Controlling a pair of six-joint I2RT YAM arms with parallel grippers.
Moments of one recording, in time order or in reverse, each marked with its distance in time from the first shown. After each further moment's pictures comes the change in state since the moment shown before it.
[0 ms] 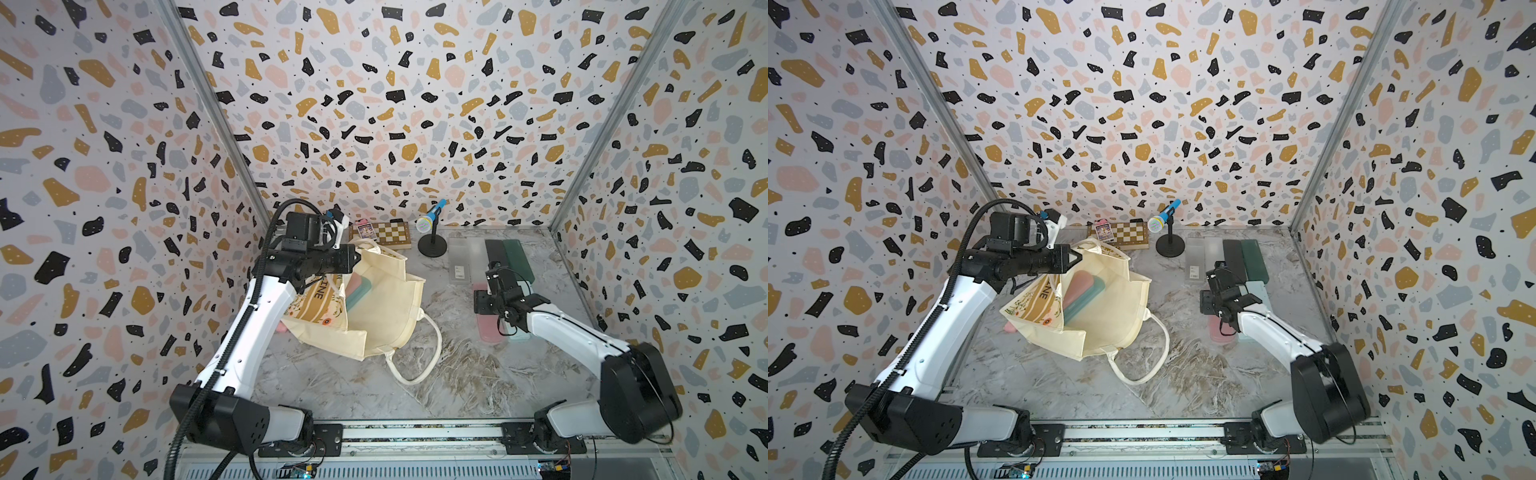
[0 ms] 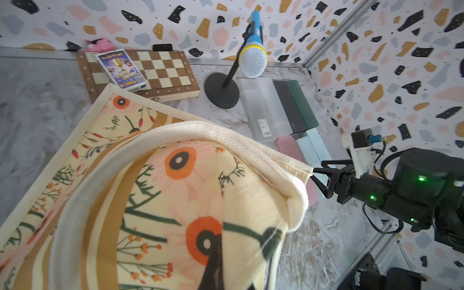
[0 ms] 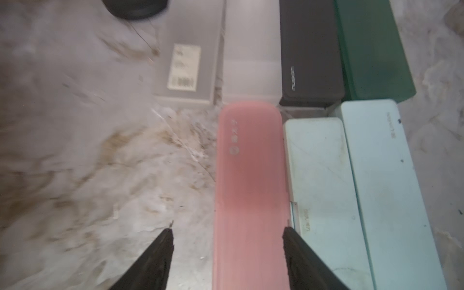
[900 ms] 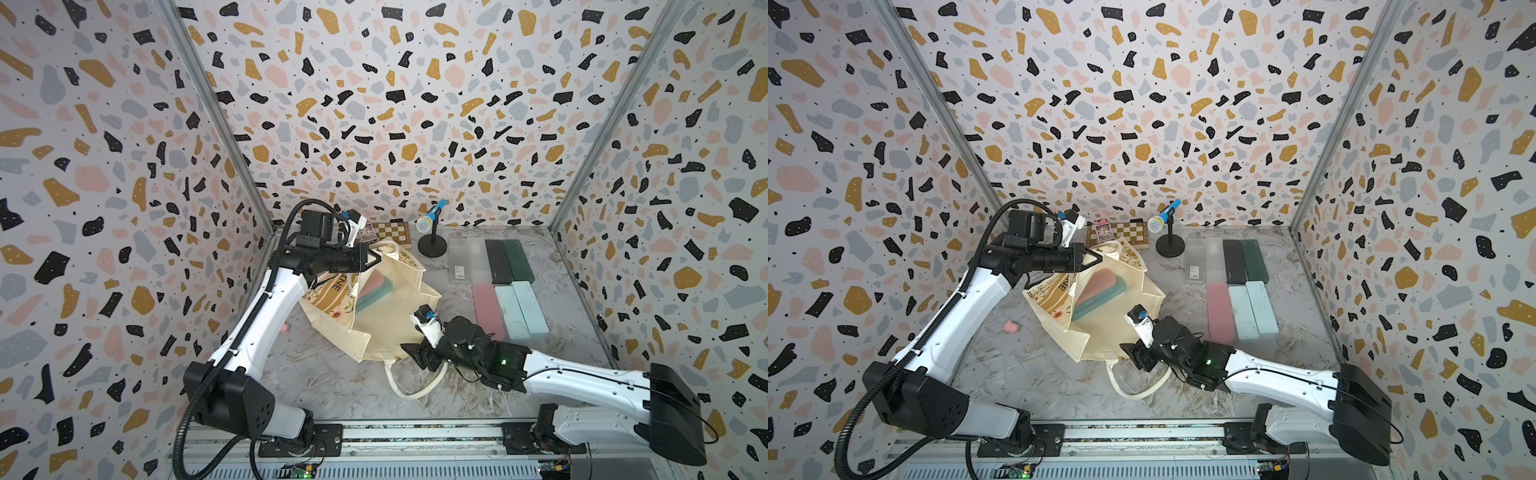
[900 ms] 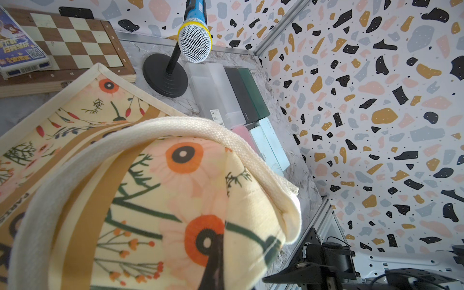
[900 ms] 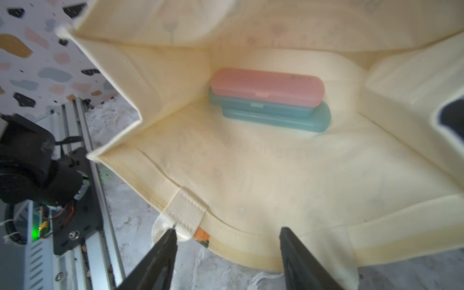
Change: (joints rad) left arm -0.044 0.066 0.000 0.064 0.166 -0.075; right arm 0.687 -0.060 -0.108 0.315 -0.098 -0.132
